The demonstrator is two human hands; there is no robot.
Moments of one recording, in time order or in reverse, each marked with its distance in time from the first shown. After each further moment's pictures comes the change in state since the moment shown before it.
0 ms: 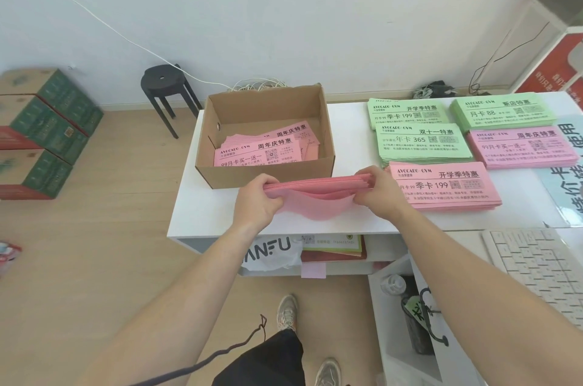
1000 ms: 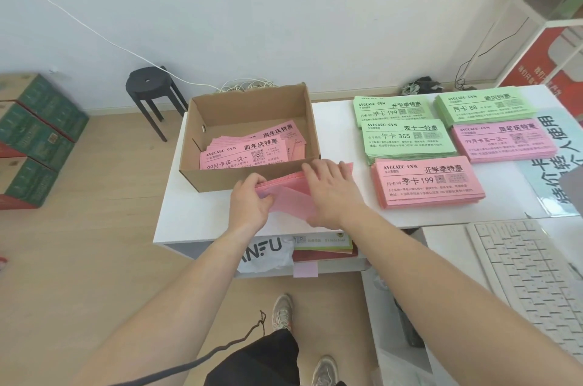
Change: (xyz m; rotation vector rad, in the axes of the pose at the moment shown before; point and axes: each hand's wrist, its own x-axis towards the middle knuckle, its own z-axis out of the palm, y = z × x) left_hand 0.003 0.004 0.020 0.061 0.078 0.013; right_hand -0.022 -0.053 0.044 -1.045 -0.095 -0.375
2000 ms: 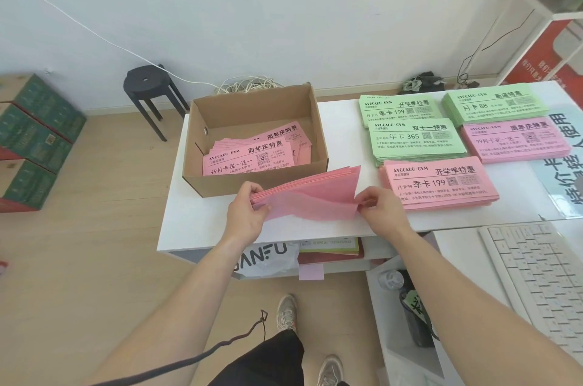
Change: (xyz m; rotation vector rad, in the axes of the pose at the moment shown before) left_hand 0.009 -0.033 -0.009 -0.177 -0.113 -0.049; right_hand -0.019 0.068 0.058 0.946 0.198 0.456
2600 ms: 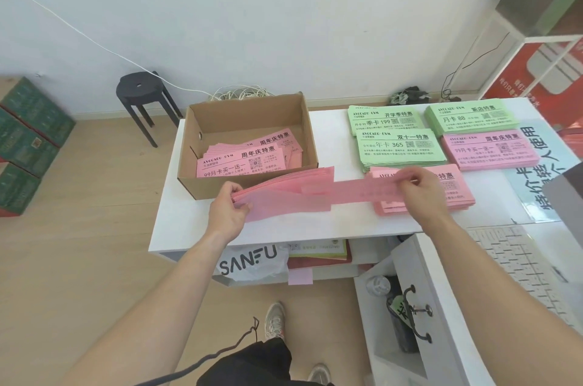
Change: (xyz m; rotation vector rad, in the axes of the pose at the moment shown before) left_hand 0.002 0.001 -0.018 0.022 0.060 -0.017; right_hand -0.011 -0.015 -0.087 0.195 0.303 0.012
